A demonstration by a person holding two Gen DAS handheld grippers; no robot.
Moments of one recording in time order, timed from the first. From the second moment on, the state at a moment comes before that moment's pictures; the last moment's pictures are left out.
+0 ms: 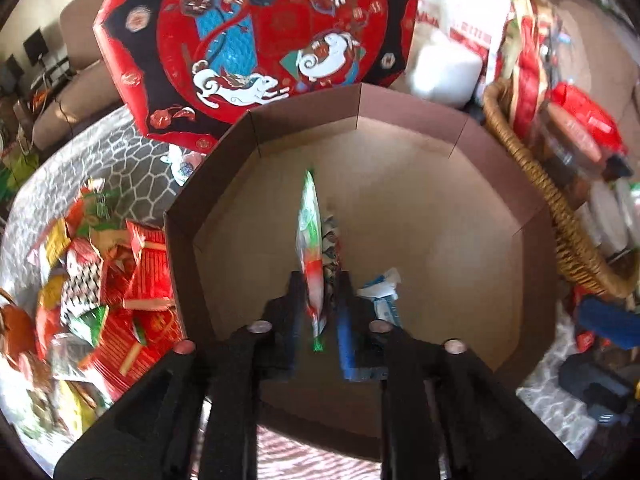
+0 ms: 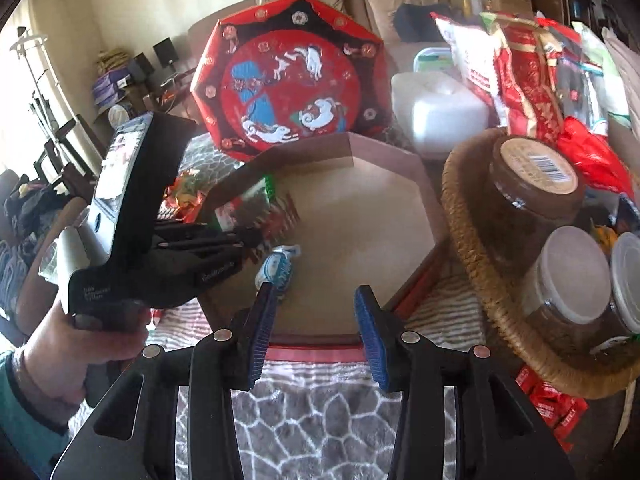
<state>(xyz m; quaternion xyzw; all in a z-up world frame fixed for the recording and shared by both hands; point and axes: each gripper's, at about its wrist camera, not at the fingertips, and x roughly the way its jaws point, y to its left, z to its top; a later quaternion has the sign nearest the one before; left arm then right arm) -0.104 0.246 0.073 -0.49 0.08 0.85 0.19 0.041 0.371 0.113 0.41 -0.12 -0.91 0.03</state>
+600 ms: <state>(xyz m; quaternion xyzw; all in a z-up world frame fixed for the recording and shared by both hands) -0.012 -0.029 0.078 -0.46 -0.02 0.89 0.05 -0.002 0.220 0.127 0.40 -0.09 -0.90 0.17</state>
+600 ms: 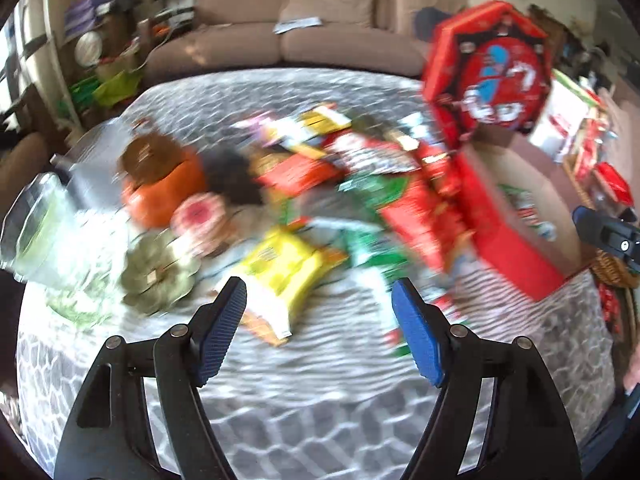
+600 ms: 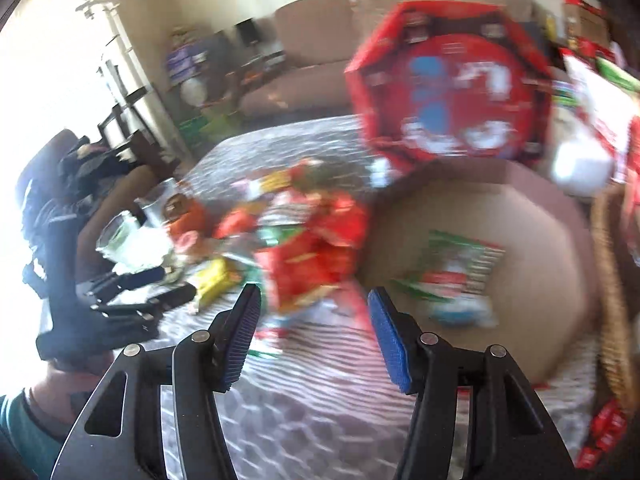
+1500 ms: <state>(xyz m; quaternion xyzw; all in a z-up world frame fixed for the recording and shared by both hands) -0.065 -0.028 0.008 -0.48 0.04 0.88 0.07 -0.093 0.136 0.046 0.45 0.02 -0.88 0.14</state>
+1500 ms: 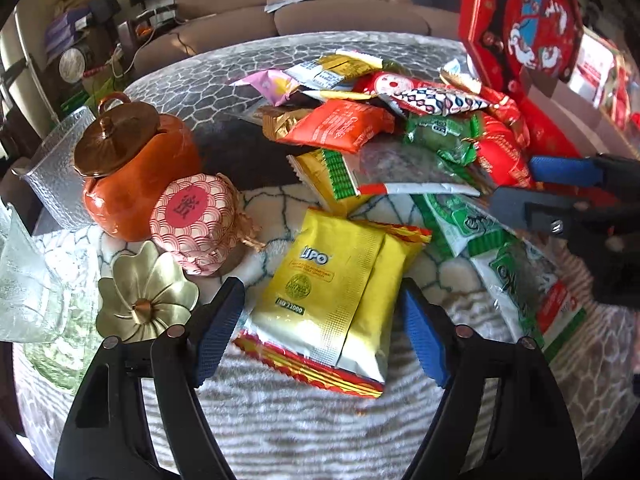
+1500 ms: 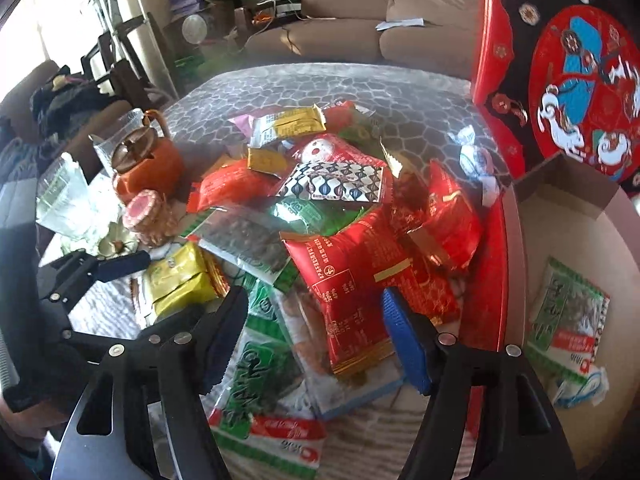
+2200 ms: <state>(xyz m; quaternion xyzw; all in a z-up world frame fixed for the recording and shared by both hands) -0.024 -0.034 0.100 -0.43 -0.07 0.89 0.11 -0.059 0.158 0.102 0.43 -0.03 -0.89 0.16</state>
